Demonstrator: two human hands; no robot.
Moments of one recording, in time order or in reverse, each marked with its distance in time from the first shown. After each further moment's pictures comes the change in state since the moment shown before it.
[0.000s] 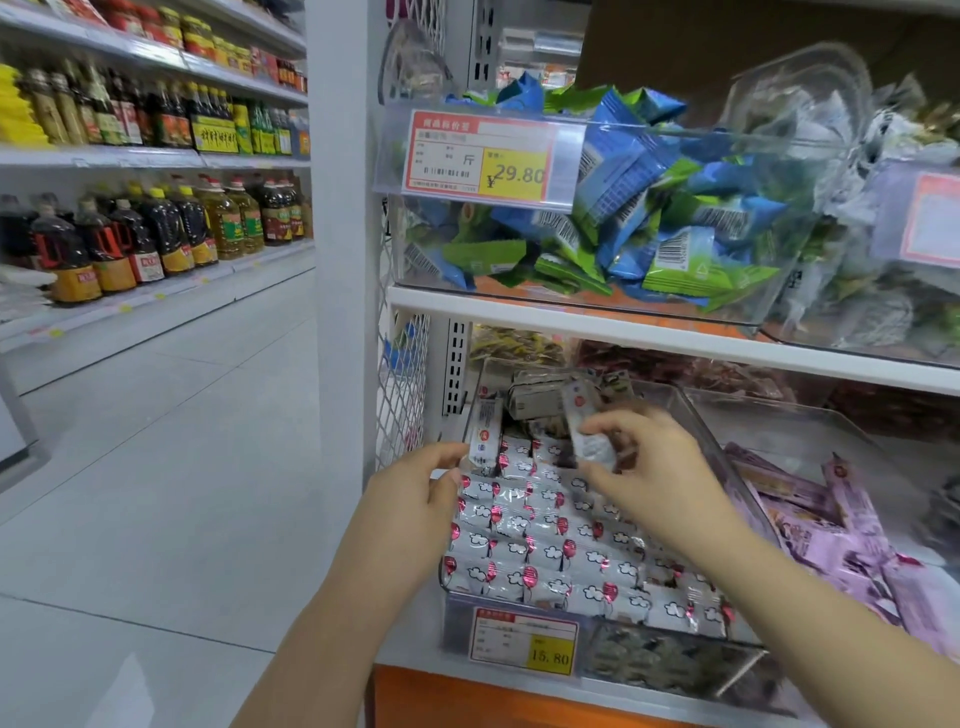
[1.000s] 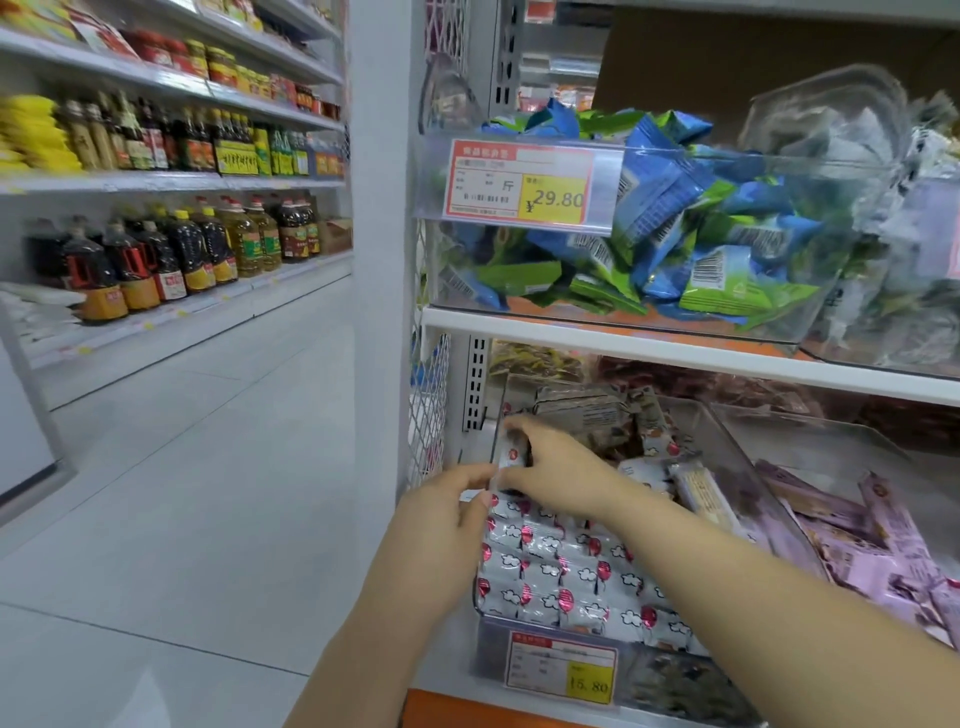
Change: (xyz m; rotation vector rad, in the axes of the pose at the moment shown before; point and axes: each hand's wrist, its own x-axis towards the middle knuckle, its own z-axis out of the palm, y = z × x) left_hand -0.001 0.000 -0.004 -0.032 -0.041 0.012; right_hand 0.053 -0.045 0.062 -0.007 -0.443 -0.042
